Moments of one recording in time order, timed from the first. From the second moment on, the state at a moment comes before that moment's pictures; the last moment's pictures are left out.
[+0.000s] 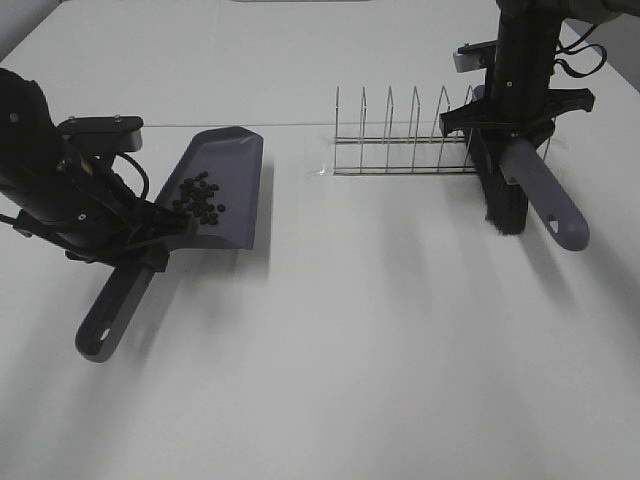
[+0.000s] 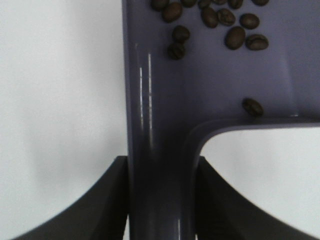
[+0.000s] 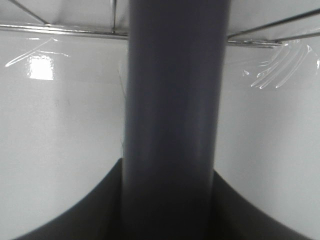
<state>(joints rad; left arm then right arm) -0.34 1.83 -0.98 -0.11 0.39 -0.18 0.20 2.41 -2.11 -0.17 1.22 0.19</state>
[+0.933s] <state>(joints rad) -0.34 1.83 -0.98 -0.11 0.39 -0.18 0.20 2.46 -2.24 -0.16 1.22 0.21</state>
